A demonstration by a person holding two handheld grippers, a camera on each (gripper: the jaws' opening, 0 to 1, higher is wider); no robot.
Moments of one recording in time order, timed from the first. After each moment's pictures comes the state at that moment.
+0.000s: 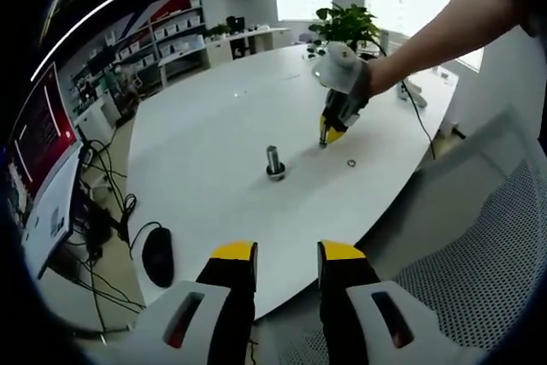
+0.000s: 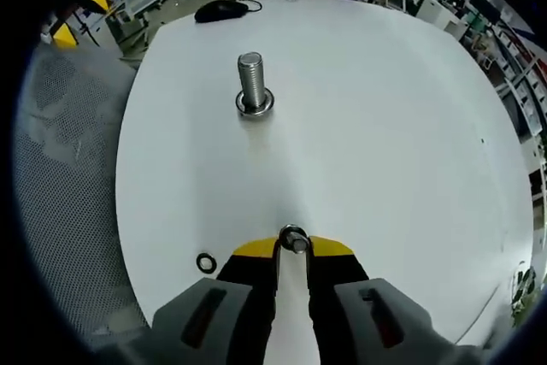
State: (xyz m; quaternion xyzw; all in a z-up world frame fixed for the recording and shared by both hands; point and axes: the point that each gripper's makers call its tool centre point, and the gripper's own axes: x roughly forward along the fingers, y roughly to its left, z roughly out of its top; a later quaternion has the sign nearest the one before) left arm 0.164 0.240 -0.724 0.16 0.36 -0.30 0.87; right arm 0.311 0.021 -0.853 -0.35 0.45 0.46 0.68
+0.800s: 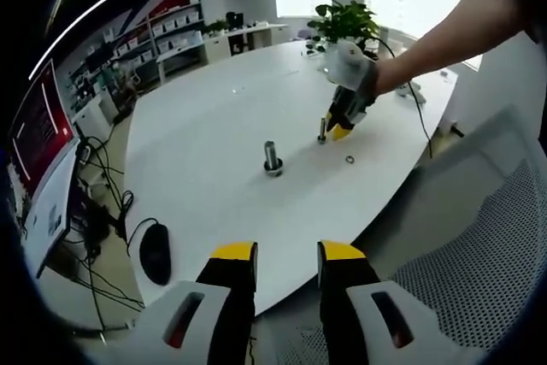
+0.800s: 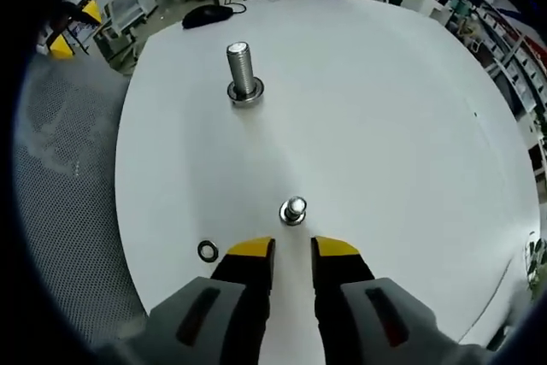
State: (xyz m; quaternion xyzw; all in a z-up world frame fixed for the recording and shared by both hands) left arm 0.162 0.239 -0.728 0.16 0.37 -0.30 0.86; right arm 0.299 -0.004 -0.859 -0.31 0.46 0.43 0.71
